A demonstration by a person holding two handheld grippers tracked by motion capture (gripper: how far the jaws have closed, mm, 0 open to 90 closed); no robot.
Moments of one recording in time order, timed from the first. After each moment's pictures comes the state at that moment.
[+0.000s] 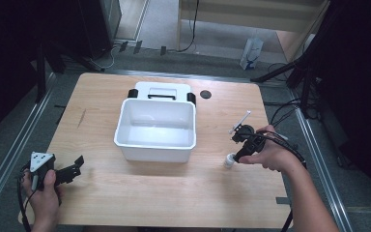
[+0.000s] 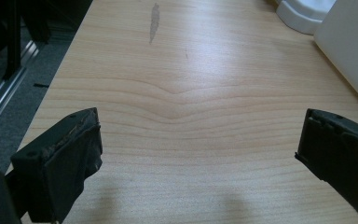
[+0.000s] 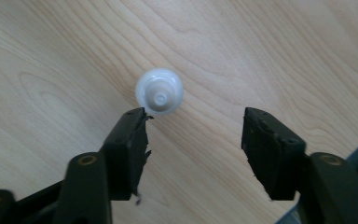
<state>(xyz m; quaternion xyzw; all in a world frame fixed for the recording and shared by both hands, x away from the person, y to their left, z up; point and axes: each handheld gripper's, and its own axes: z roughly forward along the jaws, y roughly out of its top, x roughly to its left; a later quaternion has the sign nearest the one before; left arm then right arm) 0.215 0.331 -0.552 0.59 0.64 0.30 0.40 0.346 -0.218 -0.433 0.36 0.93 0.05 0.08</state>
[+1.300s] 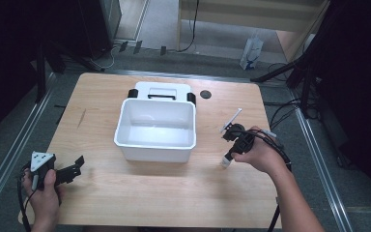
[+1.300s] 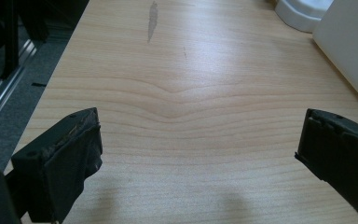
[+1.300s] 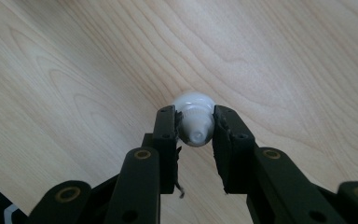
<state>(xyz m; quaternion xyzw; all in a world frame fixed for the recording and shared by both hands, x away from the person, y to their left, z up) 0.216 0.331 -0.552 0.59 0.64 0.30 0.39 0.352 -0.195 -0.434 0.35 0.93 0.07 0.02</state>
